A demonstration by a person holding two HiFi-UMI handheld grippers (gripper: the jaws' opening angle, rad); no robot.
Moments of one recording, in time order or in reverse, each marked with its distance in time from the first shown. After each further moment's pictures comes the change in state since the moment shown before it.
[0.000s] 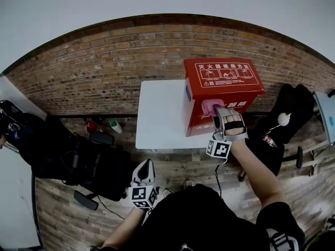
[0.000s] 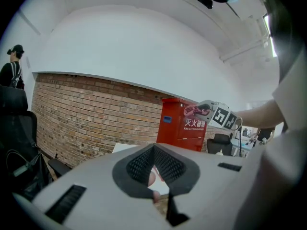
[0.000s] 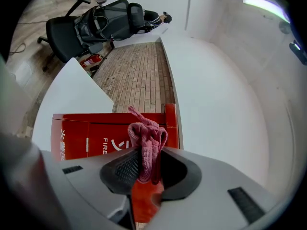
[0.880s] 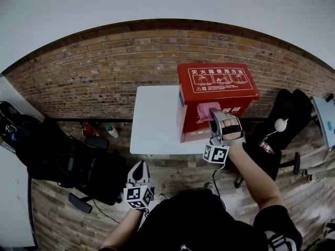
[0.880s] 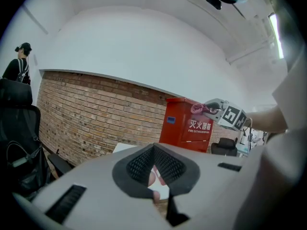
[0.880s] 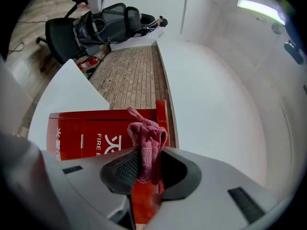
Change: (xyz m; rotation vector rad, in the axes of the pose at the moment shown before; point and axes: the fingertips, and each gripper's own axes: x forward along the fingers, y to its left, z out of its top) left arm 0.019 -0.001 -0.003 -0.042 -0.040 0.050; right arm -0.004 -0.015 -0.012 0.026 -0.040 -0.040
